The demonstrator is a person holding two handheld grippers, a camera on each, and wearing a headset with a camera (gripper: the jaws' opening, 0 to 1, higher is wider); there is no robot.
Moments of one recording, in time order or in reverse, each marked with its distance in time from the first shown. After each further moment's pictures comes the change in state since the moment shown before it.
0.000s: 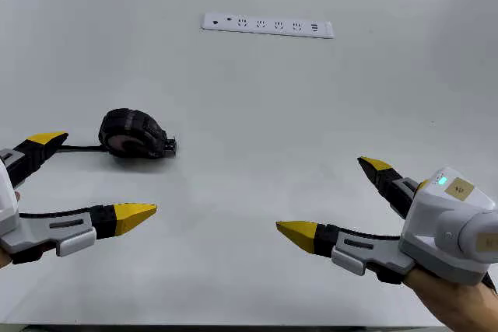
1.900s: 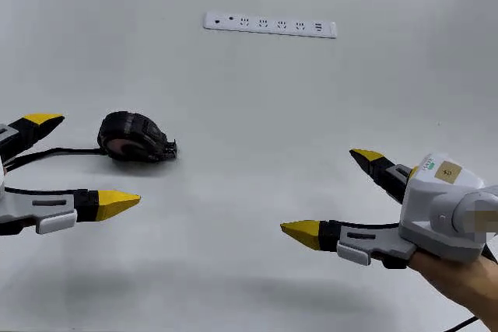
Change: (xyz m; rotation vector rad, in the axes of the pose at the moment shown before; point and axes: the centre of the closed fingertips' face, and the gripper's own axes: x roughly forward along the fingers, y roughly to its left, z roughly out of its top) left arm 0.016 0.033 0.002 0.087 0.075 -0.073; right arm 0.025 -0.013 -0.004 -0.092 0.075 0.116
